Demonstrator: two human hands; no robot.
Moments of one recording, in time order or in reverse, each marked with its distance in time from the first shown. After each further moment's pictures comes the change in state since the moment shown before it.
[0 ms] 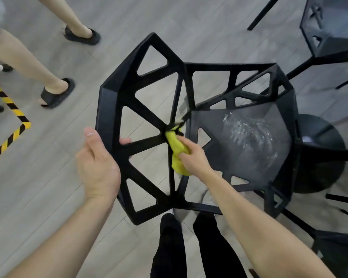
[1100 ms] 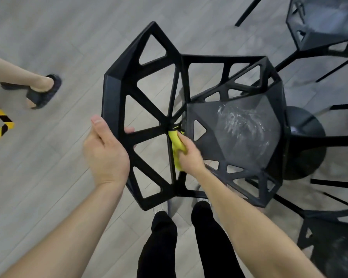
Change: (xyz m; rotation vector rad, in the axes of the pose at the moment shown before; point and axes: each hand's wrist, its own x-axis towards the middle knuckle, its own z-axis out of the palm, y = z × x) left_hand 0.005 -0.005 0.007 -0.042 0.010 0.042; right_hand 0.011 0.052 0.030 -0.108 0.149 -0.024
